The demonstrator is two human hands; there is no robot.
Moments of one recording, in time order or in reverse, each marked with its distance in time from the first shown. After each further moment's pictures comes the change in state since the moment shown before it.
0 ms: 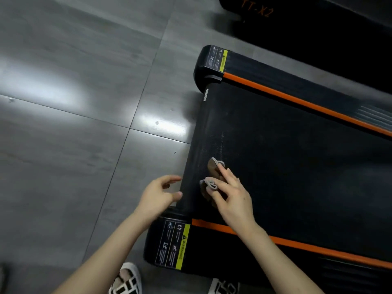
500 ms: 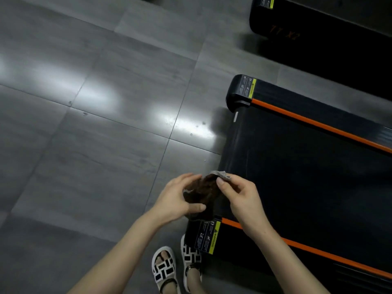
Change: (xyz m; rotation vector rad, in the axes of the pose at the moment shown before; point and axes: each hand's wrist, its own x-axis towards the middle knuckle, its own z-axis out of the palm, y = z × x) left_hand -0.090 0.075 -0.127 0.282 -0.103 0.185; right_hand -0.004 -0.219 -0.078 0.757 -0.144 0.139
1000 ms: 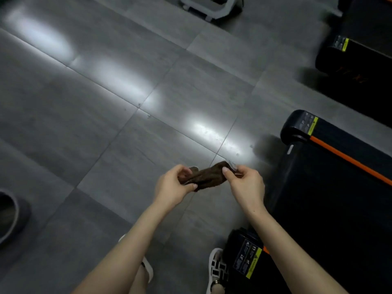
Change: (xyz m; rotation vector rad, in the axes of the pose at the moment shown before) left_hand -0.067 -0.077 -0.157 -0.221 0.530 -0.253; right_hand 0.059 -0.063 0.172 -0.562 0.109 0.050
